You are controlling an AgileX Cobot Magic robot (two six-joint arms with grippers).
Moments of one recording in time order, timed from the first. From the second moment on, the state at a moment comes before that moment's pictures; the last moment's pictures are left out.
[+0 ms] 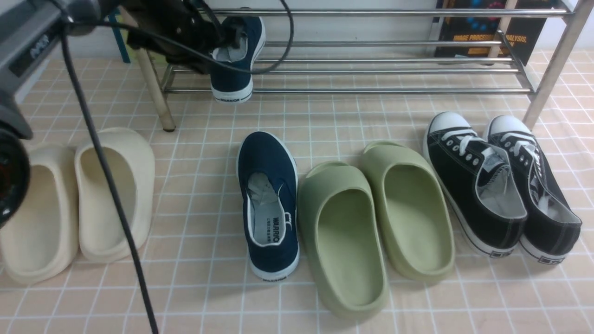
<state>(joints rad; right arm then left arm) -0.10 -0.01 0.02 -0.12 0.36 0.14 -0.22 2.04 -2.11 -0.03 1.03 -0.07</state>
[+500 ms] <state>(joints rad) -0.10 -0.01 0.02 -0.12 0.36 0.14 -0.35 1.49 -1.77 0.17 1.23 -0.10</state>
